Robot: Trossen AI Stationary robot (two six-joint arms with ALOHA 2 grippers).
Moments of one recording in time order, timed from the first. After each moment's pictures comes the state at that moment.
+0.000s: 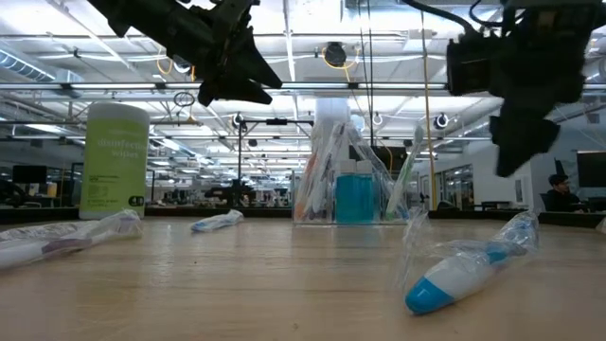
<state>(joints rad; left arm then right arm) 0.01 1.33 0.80 0.08 -0.23 -0.35 0.32 1.27 0.68 -0.36 -0.06 0.91</state>
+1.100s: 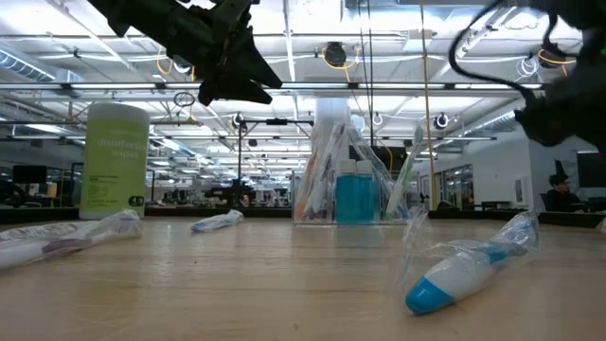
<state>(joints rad) 0.01 1.33 0.80 0.08 -0.23 -0.34 0.49 1.29 0.63 -0.67 -0.10 1.61</state>
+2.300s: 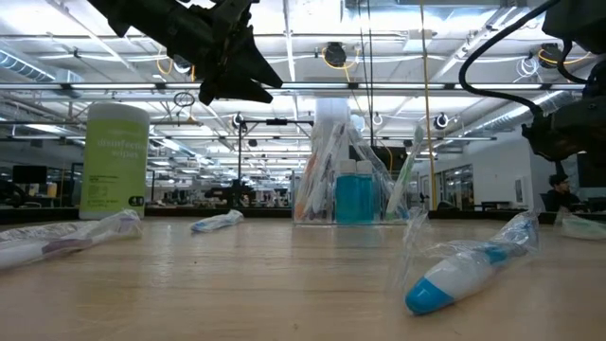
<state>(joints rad) 0.01 1.33 0.80 0.09 -0.23 -0.34 0.48 1.29 0.49 -0.57 0.00 1.58</state>
